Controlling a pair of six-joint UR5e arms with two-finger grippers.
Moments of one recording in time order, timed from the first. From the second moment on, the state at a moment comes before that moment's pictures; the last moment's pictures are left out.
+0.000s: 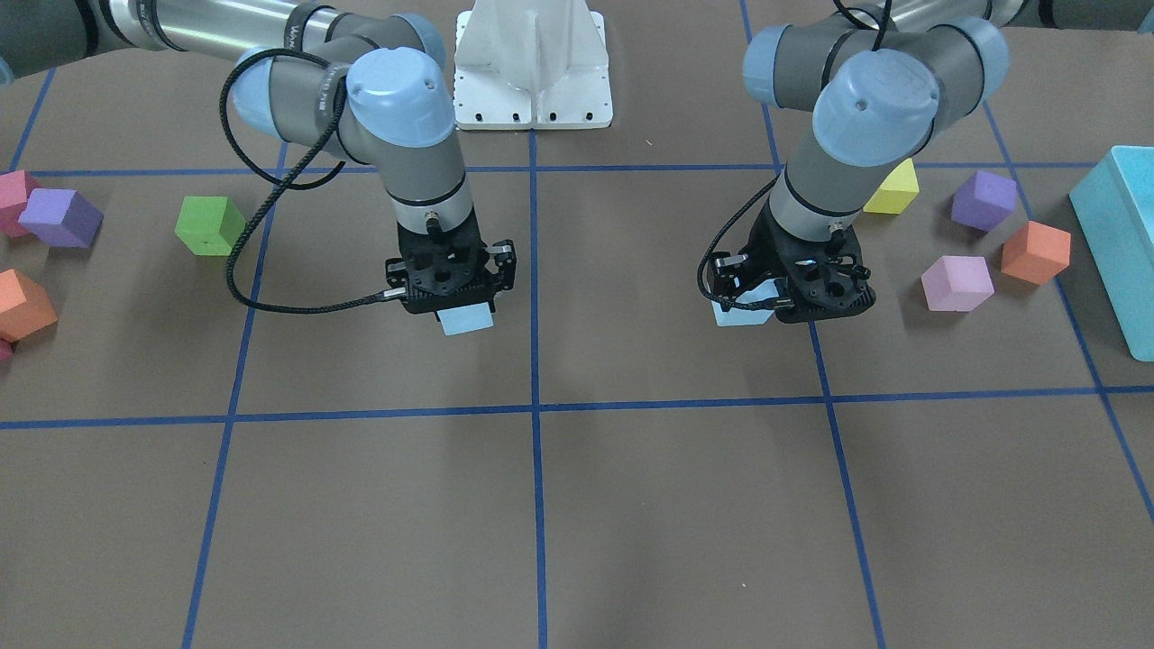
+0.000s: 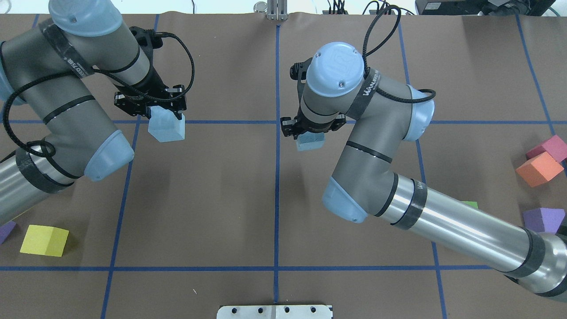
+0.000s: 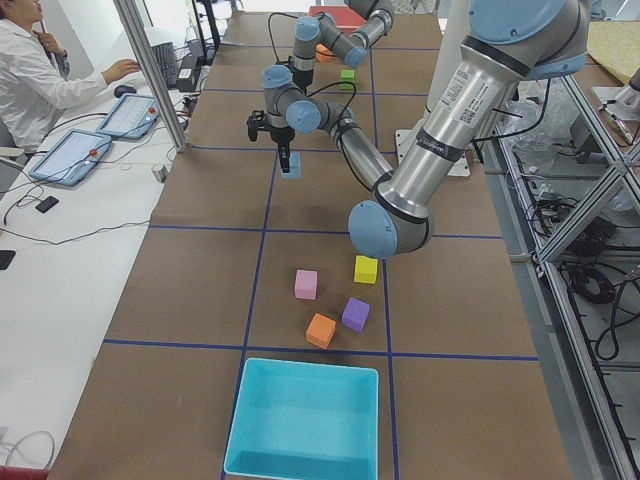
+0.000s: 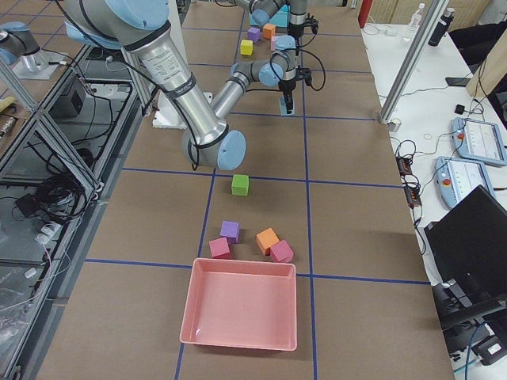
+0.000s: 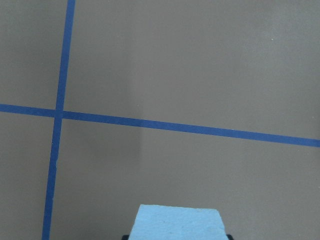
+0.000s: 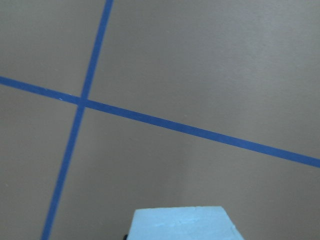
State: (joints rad) left arm -0.84 -2.15 -1.75 -1.46 -2.13 -1.05; right arm 0.60 -0.81 1.59 -1.56 1.86 1.05
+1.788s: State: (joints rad) left arm -0.85 -2.14 -1.75 -1.46 -2.14 -1.04; right arm 0.45 -0.74 1.43 -1.43 1.73 1.19
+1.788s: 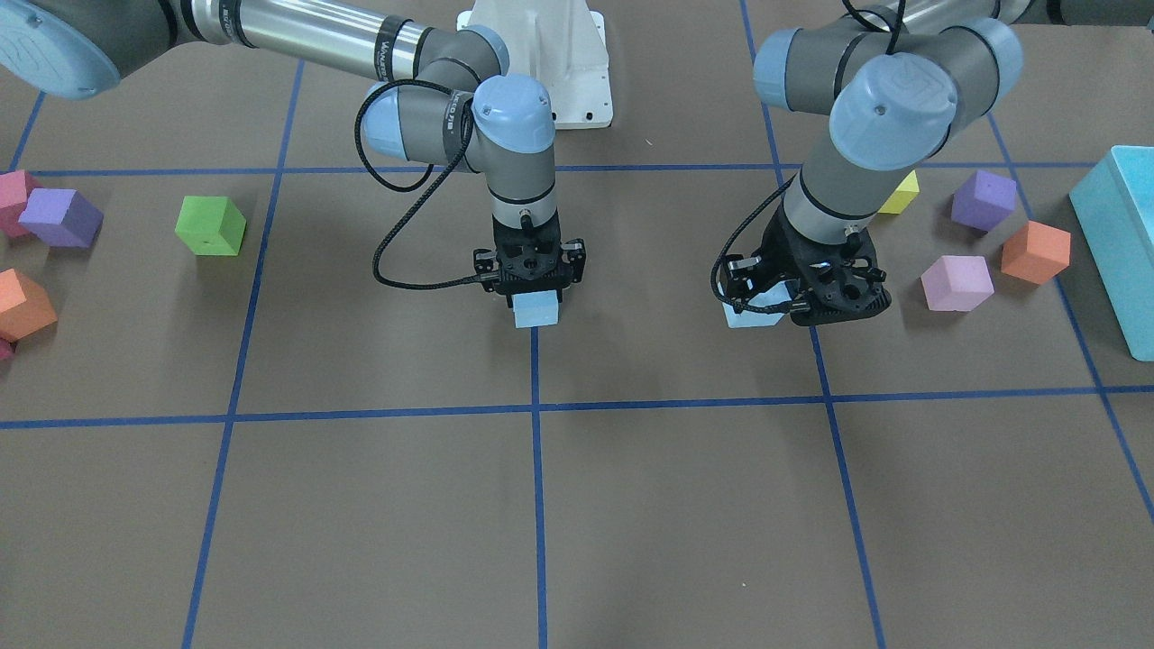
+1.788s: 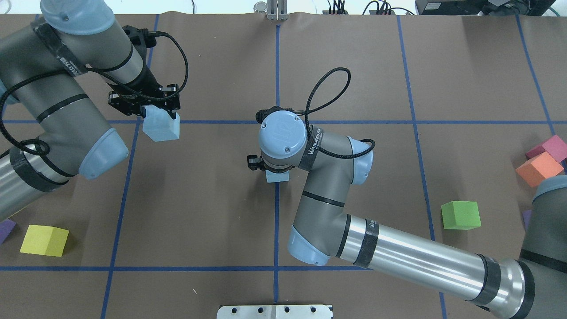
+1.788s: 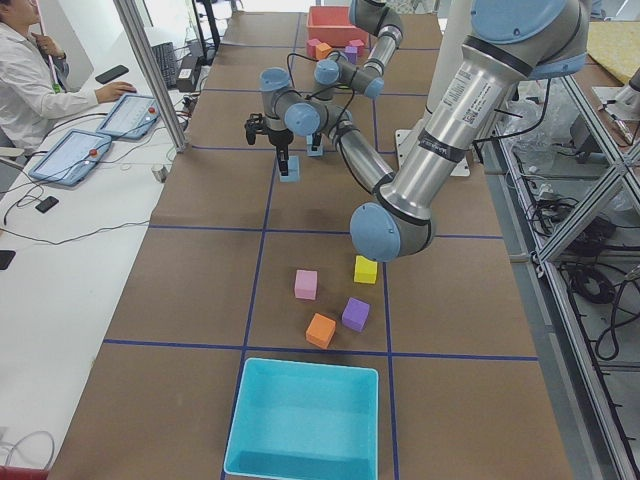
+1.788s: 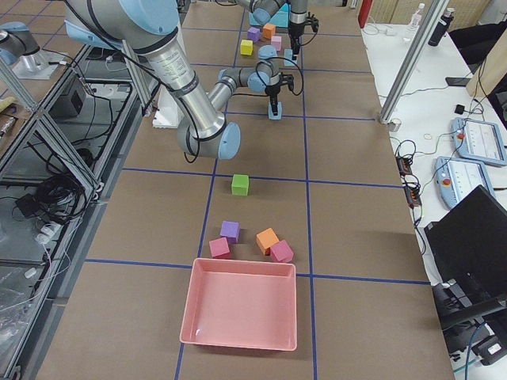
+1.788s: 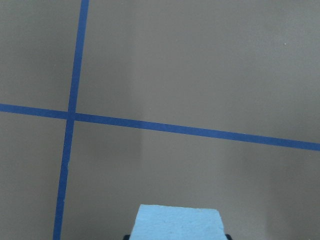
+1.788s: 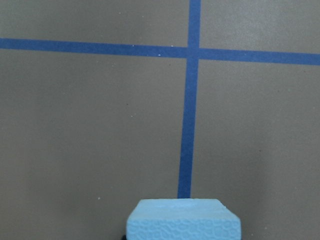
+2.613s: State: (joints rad) left arm -0.82 -2.21 -1.71 -1.46 -2.14 -1.14; right arm 0.63 -0.85 1.62 -1.43 1.93 1.10
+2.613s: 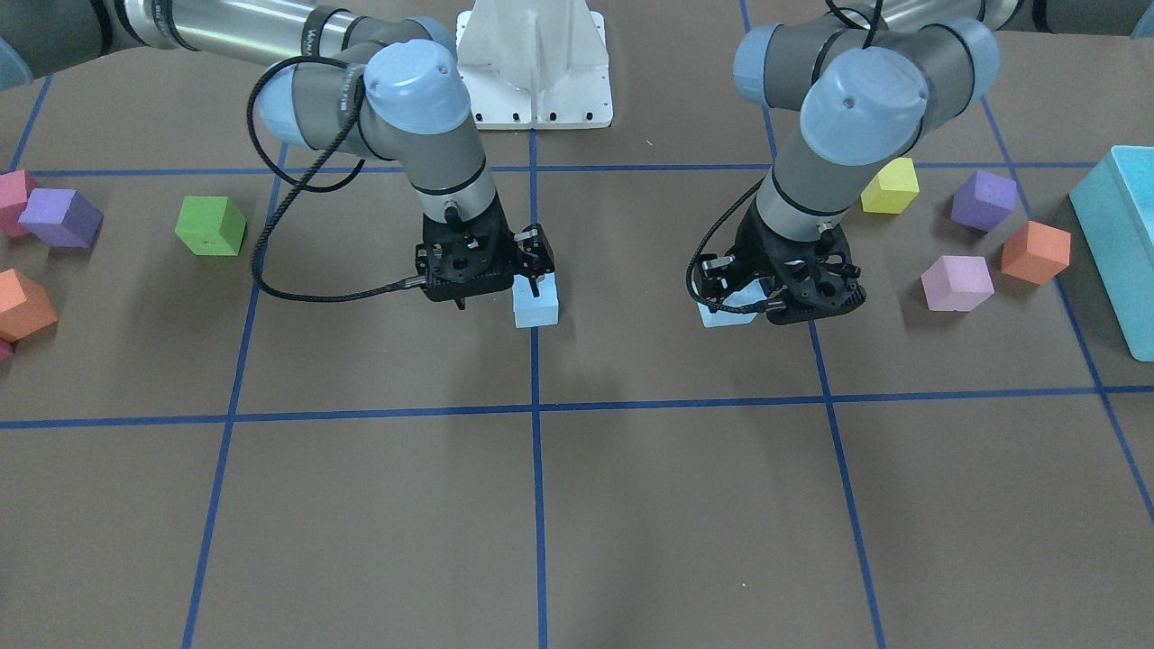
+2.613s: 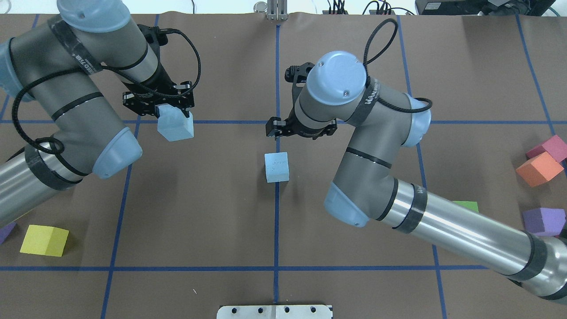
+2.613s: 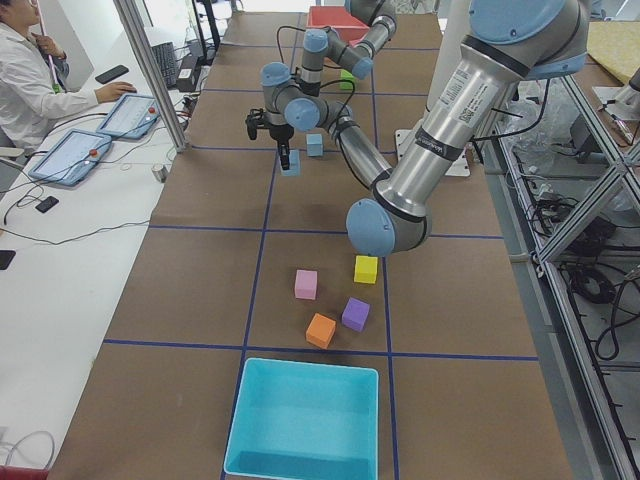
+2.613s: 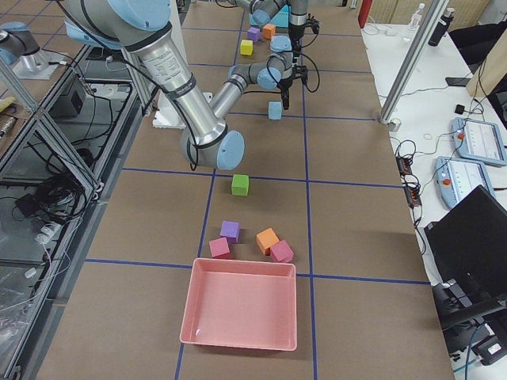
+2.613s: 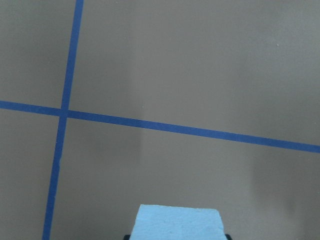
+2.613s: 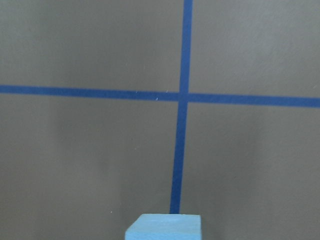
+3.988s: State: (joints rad) left arm -0.59 -2.52 -1.45 -1.48 -2.02 -1.29; right arm 0.78 -1.01 1.66 -1.42 2.01 0.92
